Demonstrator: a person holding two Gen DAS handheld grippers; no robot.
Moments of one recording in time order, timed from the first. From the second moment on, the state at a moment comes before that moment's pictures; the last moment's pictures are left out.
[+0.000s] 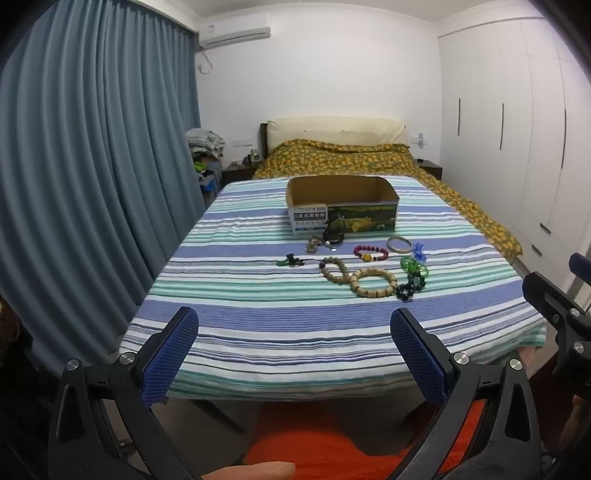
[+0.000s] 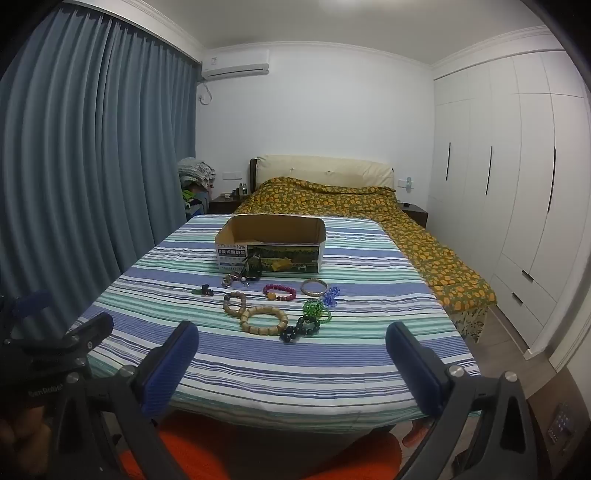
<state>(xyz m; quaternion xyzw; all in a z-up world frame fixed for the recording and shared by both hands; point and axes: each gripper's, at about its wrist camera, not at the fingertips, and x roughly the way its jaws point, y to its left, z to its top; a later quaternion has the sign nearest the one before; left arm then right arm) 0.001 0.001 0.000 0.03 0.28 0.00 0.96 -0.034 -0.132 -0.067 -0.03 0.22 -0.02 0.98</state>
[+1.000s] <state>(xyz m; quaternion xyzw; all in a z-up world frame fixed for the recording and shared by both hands) -0.001 0.000 0.001 0.03 0.28 -0.01 0.96 -0.033 -0.132 -0.068 -0.03 0.22 -0.02 0.98</state>
